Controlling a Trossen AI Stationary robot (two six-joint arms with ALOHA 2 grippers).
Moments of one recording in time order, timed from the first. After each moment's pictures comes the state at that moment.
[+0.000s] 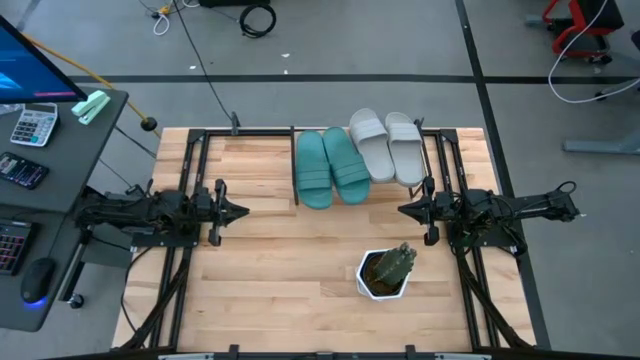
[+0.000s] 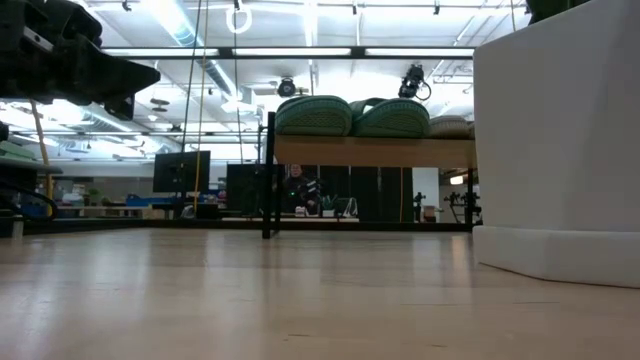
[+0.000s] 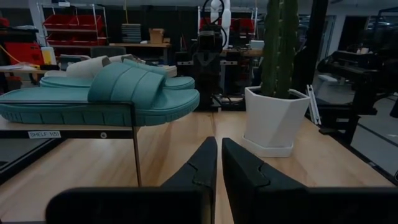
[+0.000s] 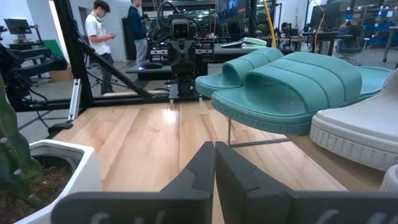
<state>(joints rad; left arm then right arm) -0.08 0.01 0.01 0.07 -0.13 -0.04 0.11 0.07 0.04 0.01 0.17 0.08</state>
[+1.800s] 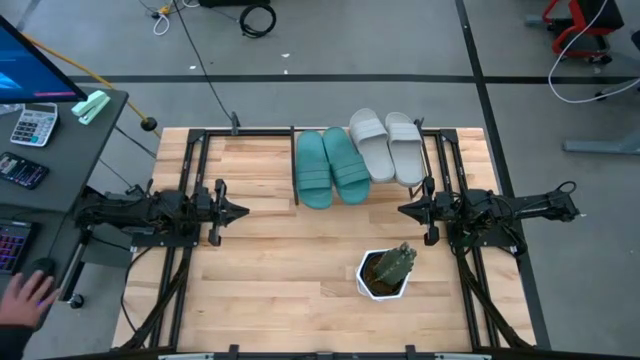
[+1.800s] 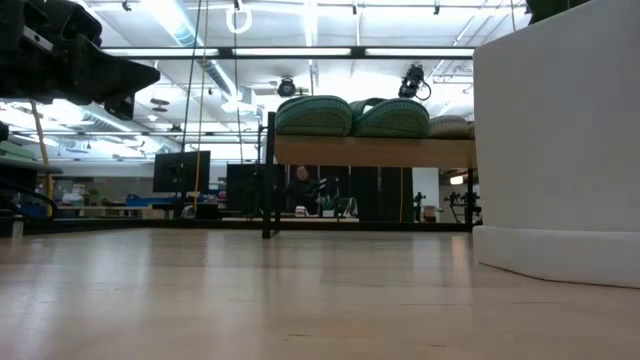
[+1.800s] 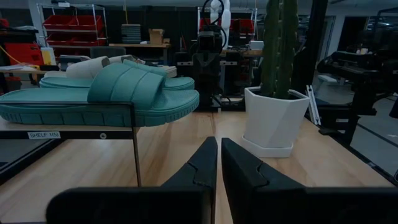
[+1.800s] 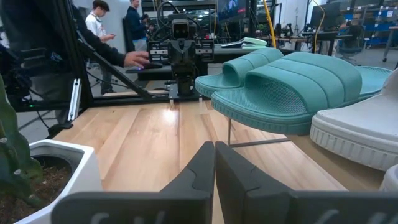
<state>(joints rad) -0.08 0.01 0.01 0.07 -0.13 -0.04 0.11 0.07 0.04 0.01 0.17 0.08</state>
